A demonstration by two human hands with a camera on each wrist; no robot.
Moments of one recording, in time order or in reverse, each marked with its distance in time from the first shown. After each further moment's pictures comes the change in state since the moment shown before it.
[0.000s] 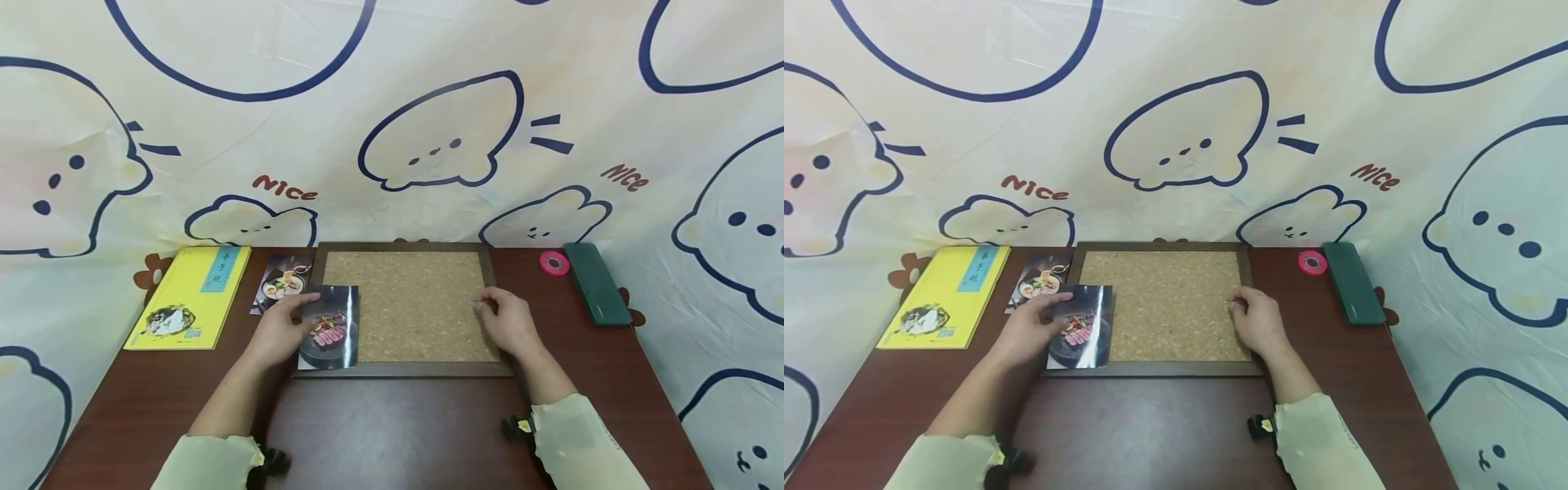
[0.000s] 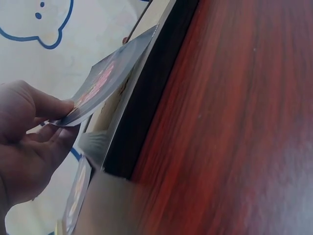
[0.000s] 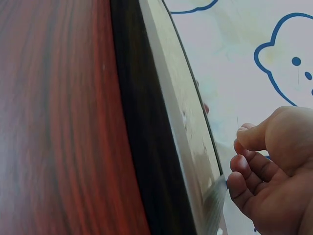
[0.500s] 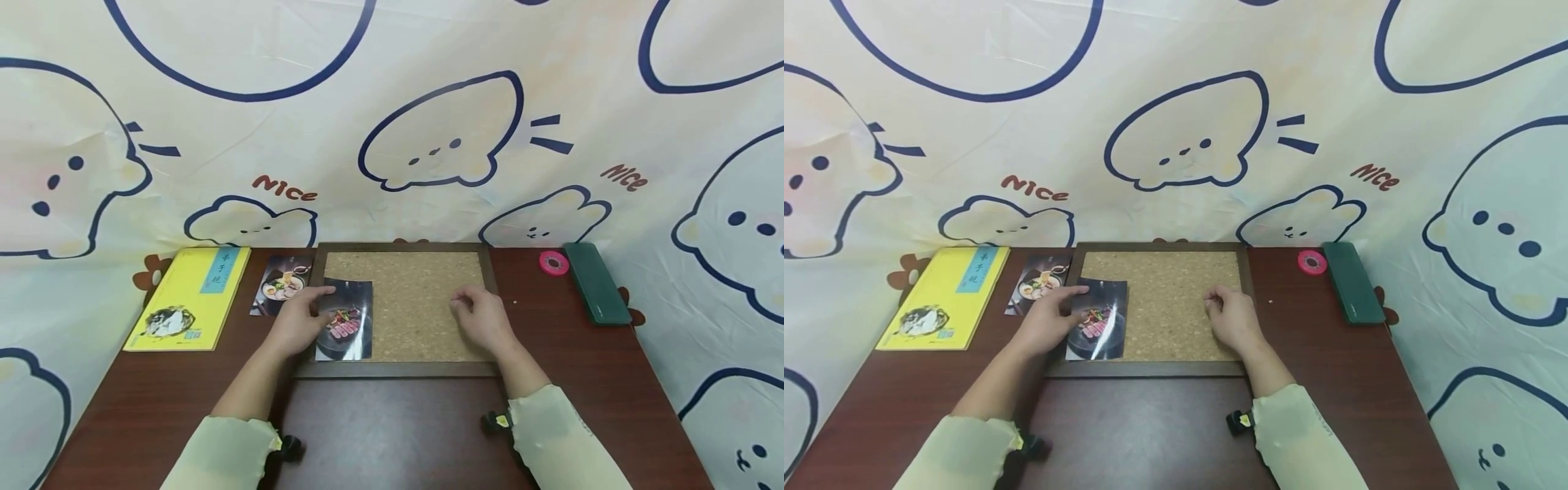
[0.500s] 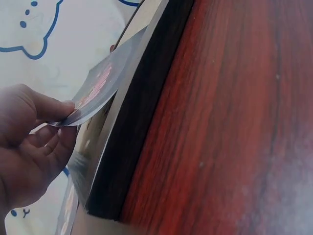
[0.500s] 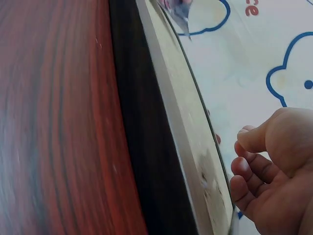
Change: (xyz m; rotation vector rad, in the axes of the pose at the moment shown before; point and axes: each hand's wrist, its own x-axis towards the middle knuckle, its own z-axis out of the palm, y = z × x) left_hand 0.025 0.006 0.021 0.026 0.001 0.081; right_hand 0.009 -0.027 0.028 0.044 -0.061 -0.005
